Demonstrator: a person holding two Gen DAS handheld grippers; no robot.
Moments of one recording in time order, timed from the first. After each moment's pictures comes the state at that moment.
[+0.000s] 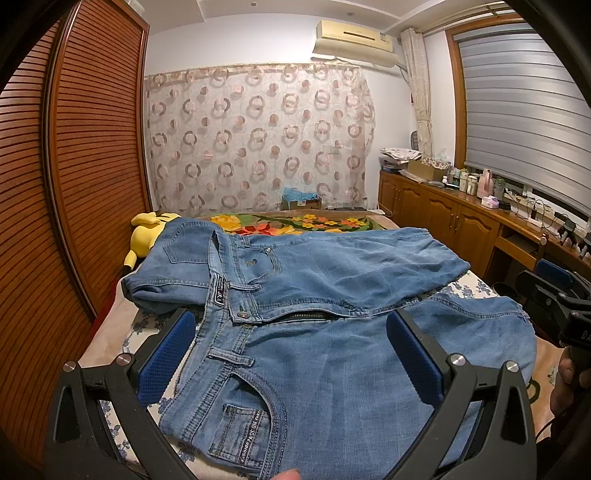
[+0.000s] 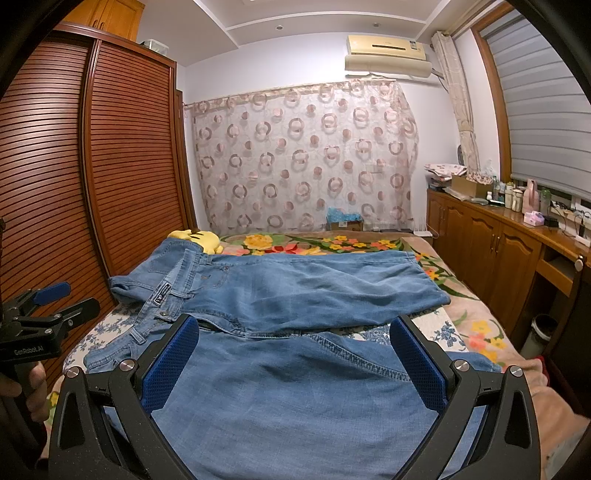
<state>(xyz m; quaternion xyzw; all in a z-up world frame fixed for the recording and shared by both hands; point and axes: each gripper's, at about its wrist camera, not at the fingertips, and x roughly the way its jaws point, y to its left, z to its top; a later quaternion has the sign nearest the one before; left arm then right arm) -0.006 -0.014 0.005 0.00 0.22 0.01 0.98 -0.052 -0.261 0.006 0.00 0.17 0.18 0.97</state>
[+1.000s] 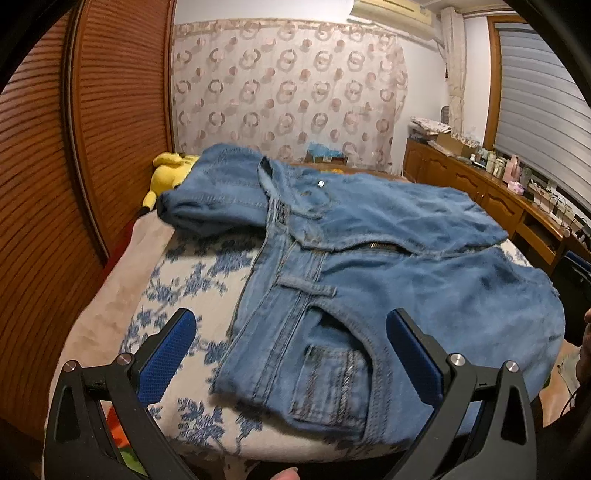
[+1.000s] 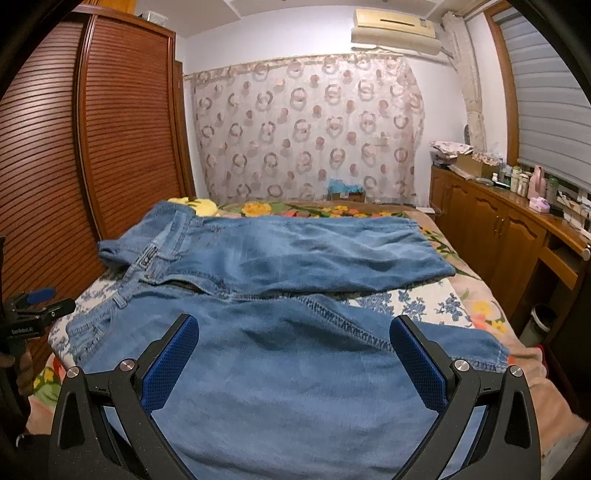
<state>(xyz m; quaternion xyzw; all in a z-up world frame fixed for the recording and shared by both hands) -0.002 0.073 -0.065 -0.05 0.31 0.04 0.95 -0.040 -0.258 0.001 -0.02 0.23 0.19 0.95</state>
